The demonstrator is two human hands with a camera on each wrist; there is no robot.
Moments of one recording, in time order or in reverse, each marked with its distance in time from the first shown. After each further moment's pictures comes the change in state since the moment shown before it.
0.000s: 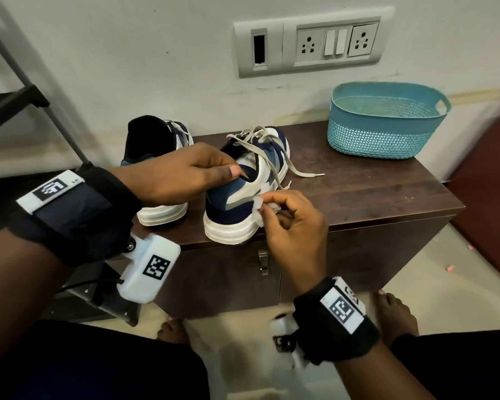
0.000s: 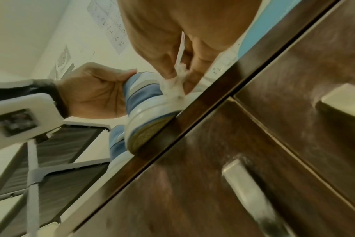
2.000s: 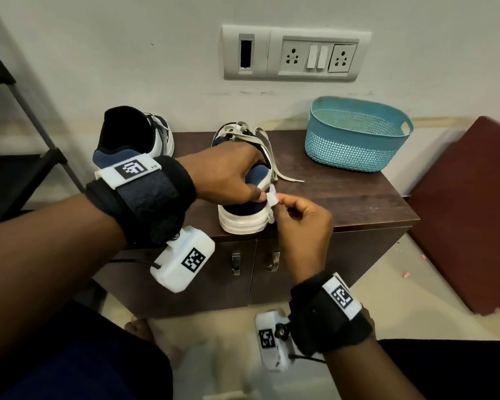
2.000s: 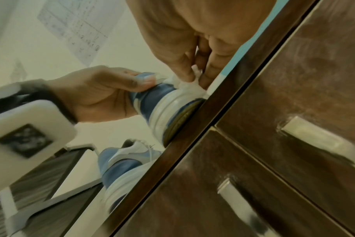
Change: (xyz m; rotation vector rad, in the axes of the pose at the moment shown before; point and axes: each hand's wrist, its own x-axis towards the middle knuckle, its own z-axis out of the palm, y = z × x) left_hand 0.056 0.038 0.037 0.425 0.106 0.006; right_hand 0.017 0.001 -0.038 -0.091 0.157 0.303
